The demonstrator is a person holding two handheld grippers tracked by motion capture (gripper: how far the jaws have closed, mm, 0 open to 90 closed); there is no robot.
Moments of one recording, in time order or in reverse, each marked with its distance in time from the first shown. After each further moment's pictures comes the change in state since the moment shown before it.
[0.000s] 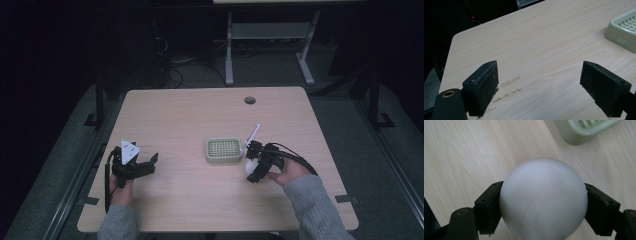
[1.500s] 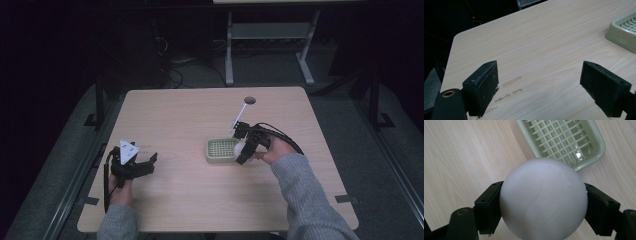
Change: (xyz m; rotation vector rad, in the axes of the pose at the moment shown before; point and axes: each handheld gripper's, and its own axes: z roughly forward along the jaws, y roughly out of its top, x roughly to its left) left arm 0.002 0.000 -0.001 -0.001 0.003 -0.004; right arm -0.029 0.054 -0.008 0.008 0.024 -0.003
